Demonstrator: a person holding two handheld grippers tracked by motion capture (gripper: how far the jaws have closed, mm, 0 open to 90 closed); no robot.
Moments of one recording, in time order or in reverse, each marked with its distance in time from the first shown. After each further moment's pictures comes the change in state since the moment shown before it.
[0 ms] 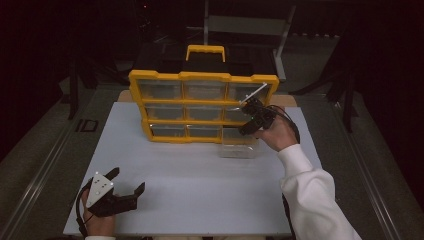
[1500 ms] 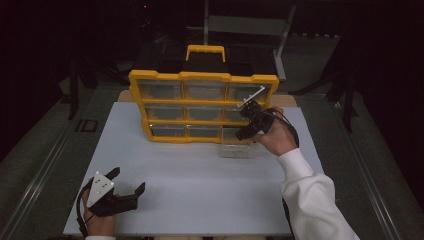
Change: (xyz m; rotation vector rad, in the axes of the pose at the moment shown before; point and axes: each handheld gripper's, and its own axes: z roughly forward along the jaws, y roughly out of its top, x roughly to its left) left arm -0.001 0.000 0.001 0.001 -0.001 0.002; right arm 0.011 -0.004 -0.003 -0.024 -0.037 -0.028
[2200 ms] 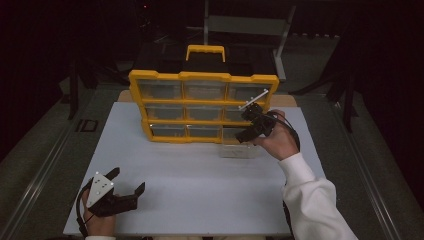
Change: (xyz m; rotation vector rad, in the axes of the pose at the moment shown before) left arm 0.000 0.000 -0.001 -0.003 0.001 -0.001; right arm 0.003 -0.009 -0.004 -0.044 0.022 0.005
